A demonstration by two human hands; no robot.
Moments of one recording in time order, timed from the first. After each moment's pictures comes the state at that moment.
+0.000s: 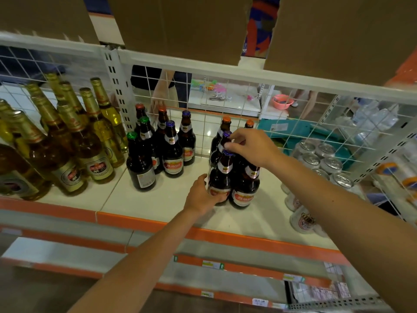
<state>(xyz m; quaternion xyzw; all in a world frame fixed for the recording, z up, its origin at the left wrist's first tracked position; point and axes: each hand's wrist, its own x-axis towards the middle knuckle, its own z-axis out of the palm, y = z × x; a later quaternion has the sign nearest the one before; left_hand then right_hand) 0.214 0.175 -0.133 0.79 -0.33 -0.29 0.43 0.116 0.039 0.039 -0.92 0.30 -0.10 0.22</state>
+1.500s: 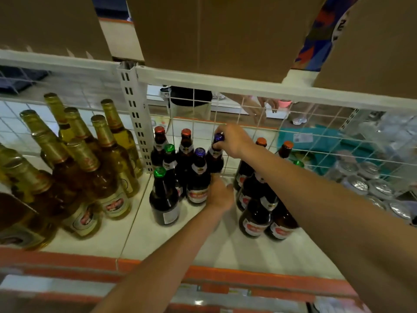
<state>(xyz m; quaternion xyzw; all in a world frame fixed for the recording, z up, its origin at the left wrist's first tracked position) 0.319 0.122 -0.099 0.79 -0.28 -0.32 0.44 0.320 0.013 0.019 -0.93 0.33 -0.06 0.17</state>
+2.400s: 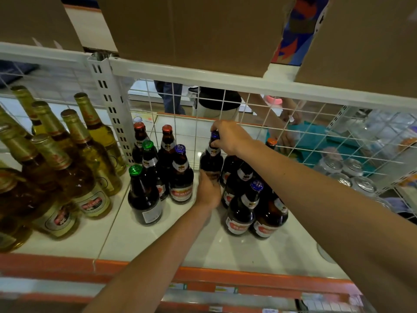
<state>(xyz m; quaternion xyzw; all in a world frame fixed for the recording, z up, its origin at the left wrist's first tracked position) 0.304 0.098 -0.124 0.75 -0.24 -0.35 0.50 0.290 -0.014 0.019 -0.94 0.33 -0.02 0.11</state>
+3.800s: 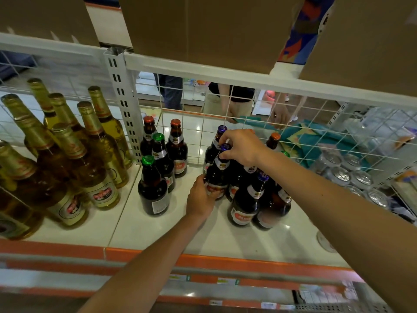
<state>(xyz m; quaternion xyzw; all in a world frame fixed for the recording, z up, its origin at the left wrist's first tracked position) 0.312 0.158 -0.147 0.78 -0.32 -0.25 0.48 0.247 0.034 0.035 -0.94 0.30 -0.02 0.15</state>
